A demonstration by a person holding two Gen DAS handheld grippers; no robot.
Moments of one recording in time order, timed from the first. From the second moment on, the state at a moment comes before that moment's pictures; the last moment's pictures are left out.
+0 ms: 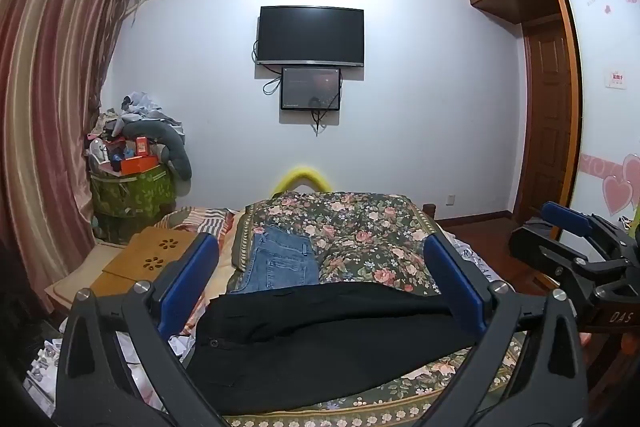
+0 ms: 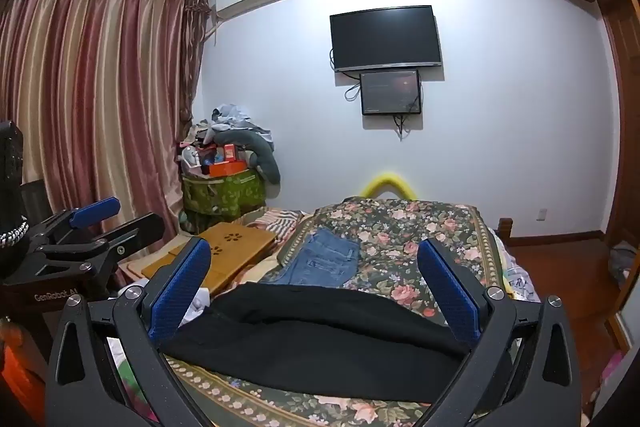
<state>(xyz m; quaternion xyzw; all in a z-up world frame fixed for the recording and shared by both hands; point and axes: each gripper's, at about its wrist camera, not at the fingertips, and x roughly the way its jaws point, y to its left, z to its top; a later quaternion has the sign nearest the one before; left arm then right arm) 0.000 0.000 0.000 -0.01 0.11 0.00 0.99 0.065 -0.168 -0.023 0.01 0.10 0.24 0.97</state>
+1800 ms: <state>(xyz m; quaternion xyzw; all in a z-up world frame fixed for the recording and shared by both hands) 0.004 0.009 -0.004 -0.02 0.11 -0.01 0.99 0.065 -0.180 -0.022 0.02 0.11 0.22 0.97</state>
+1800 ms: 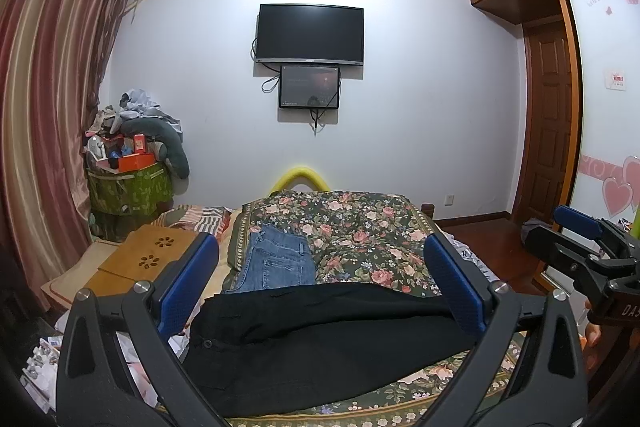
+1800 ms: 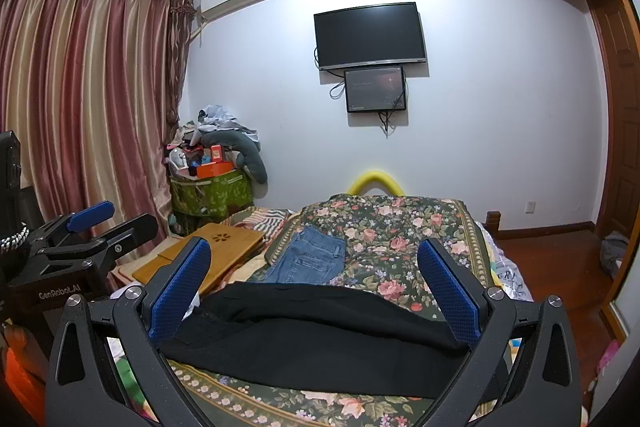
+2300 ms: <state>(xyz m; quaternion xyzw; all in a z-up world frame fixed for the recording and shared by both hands) 0.005 0.010 -0.005 -0.02 0.11 0.00 0.99 0.064 -0.183 -0.025 0.02 0.11 0.22 0.97</state>
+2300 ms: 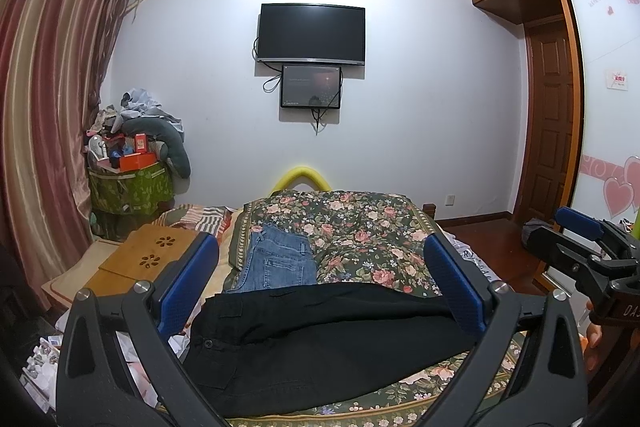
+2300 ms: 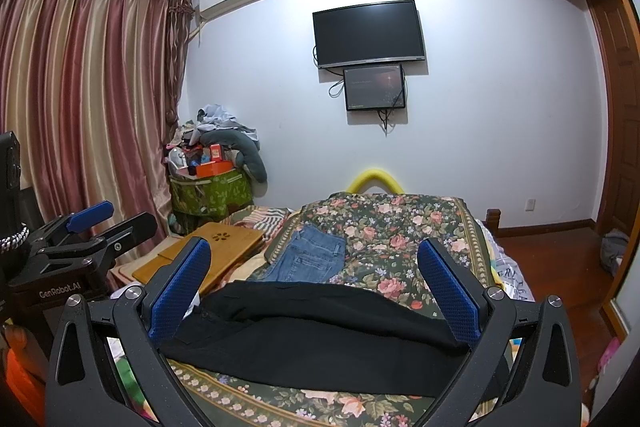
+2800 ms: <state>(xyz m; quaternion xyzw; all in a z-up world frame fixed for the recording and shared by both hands) 0.009 0.010 -0.009 -0.01 0.11 0.00 0.99 0.064 -0.181 -0.026 0.02 0.11 0.22 0.97</state>
